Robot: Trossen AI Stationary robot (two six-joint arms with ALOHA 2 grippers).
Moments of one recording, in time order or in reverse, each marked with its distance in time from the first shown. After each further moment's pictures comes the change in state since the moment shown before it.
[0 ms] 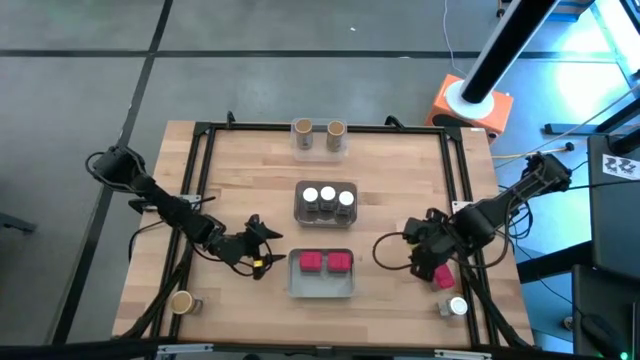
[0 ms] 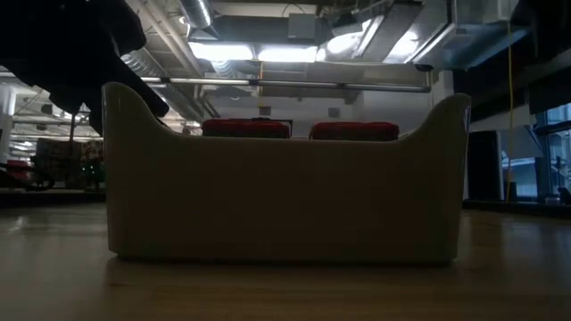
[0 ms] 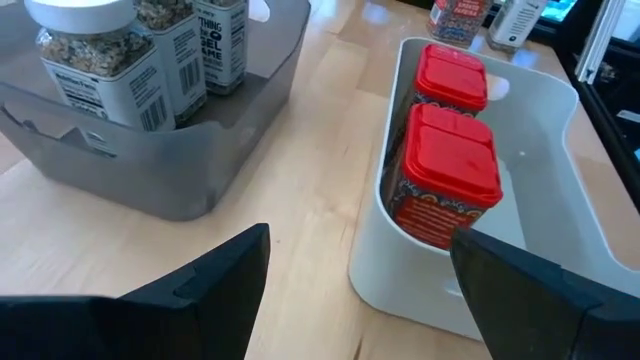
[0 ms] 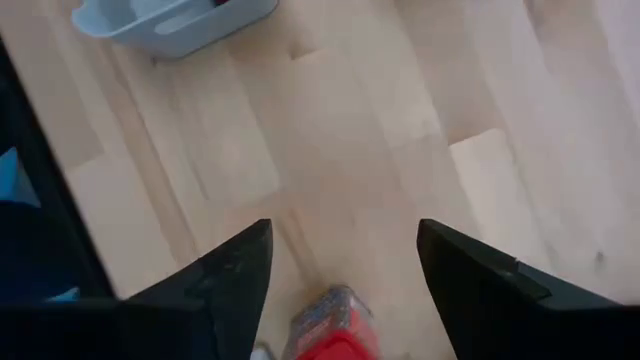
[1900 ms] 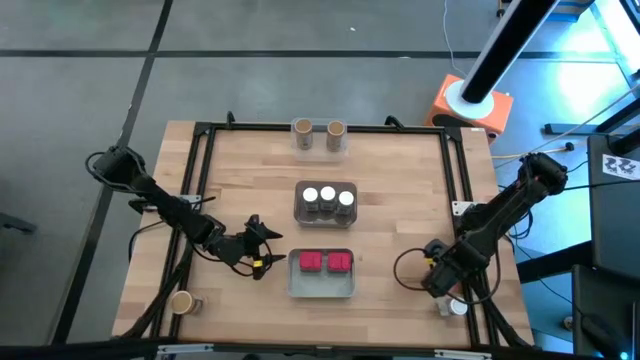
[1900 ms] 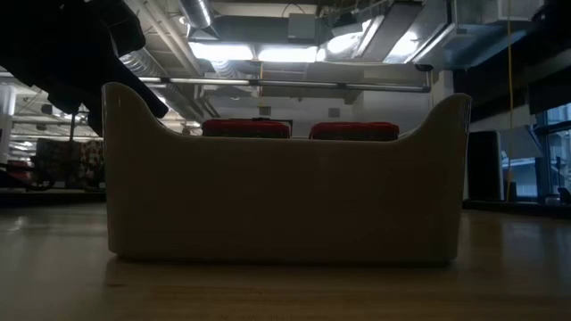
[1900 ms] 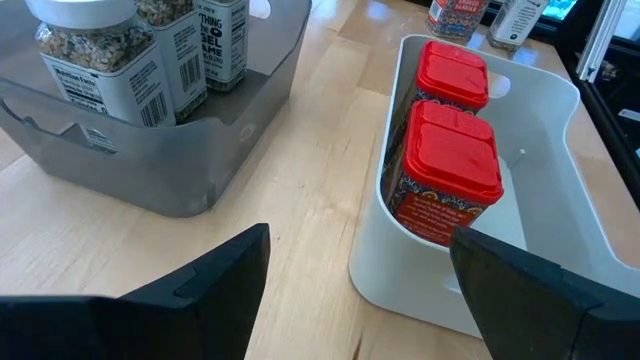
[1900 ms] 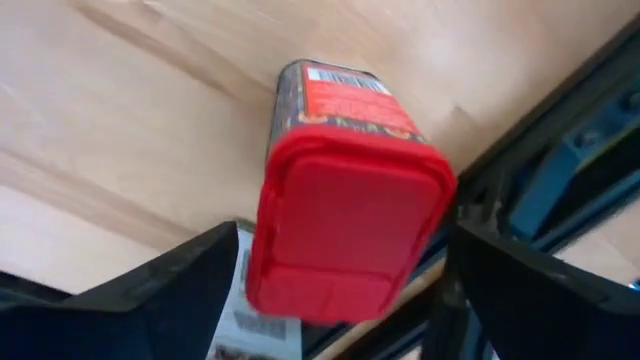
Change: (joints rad) left arm 0.000 0.001 0.000 -0.005 -0.001 -0.007; right arm 0.223 0.035 -0.381 0.177 -0.417 0.768
